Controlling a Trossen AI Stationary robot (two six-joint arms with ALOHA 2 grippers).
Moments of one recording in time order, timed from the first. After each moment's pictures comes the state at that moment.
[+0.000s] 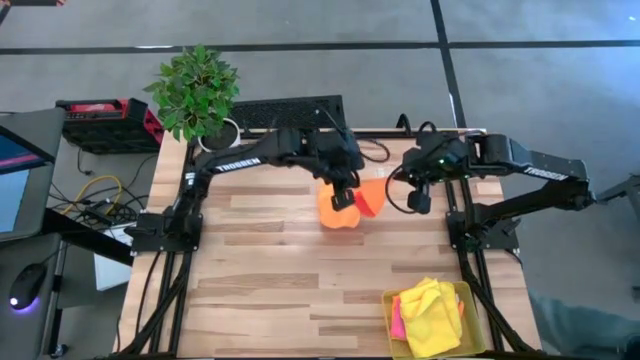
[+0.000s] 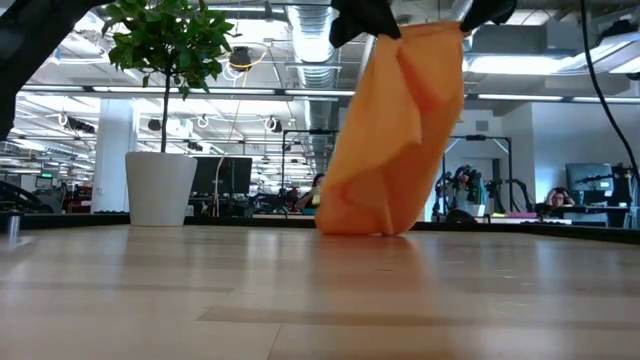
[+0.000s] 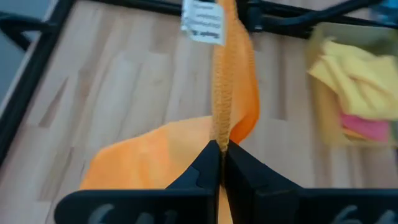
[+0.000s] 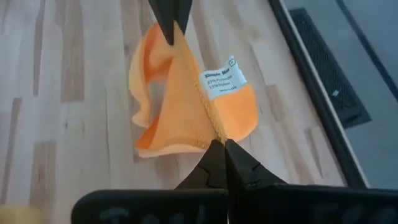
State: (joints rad) left arm 0.13 2.09 2.35 -1.15 0.09 -0.08; right arm -0.12 1.08 1.34 -1.11 0.12 -0.03
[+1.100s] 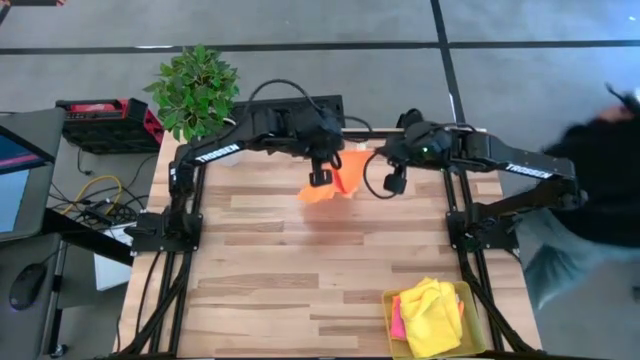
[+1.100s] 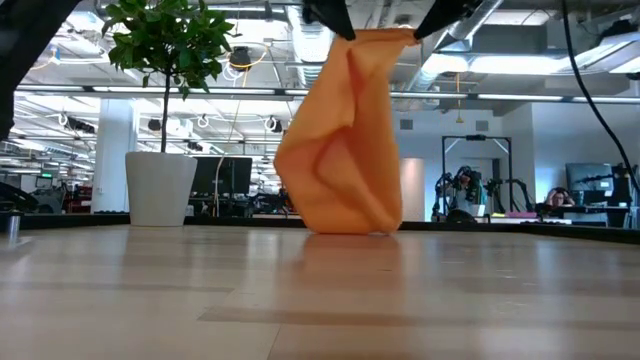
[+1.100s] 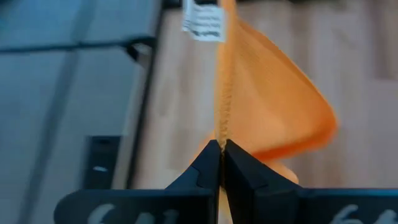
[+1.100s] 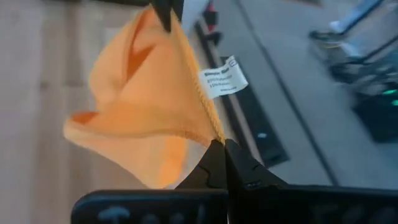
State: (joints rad) left arm 0.20 1.98 2.35 -1.27 -0.16 0.21; right arm -0.20 1.18 1.34 -0.83 0.30 -0.25
